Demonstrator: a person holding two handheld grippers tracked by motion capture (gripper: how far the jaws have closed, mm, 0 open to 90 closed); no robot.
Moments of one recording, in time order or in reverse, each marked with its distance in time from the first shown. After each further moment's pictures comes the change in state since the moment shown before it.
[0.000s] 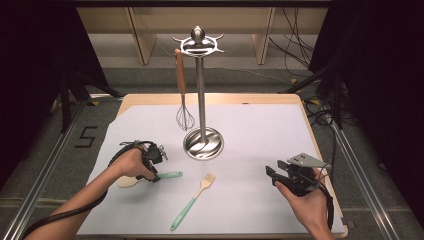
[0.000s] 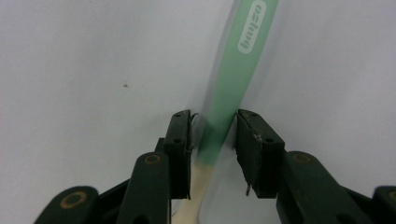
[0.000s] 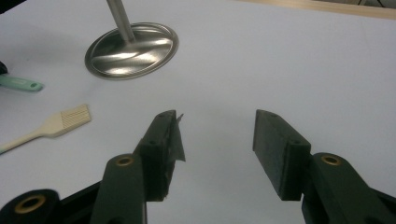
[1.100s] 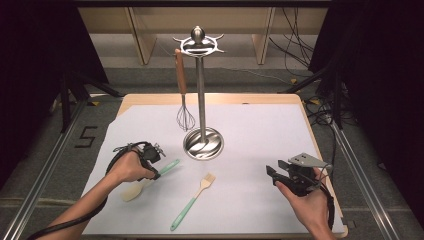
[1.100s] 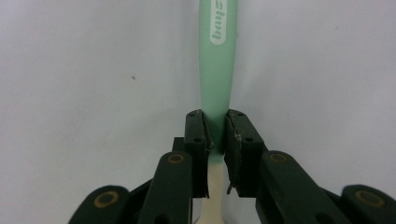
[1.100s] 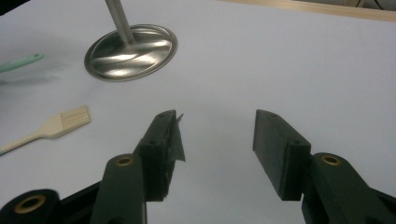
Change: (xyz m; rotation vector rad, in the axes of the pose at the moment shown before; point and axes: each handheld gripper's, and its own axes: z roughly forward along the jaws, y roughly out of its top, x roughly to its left) left arm -0.015 -0.013 -0.017 -0.174 0.041 -0.204; right arm -0.001 0.000 0.000 -0.027 -0.008 -0.006
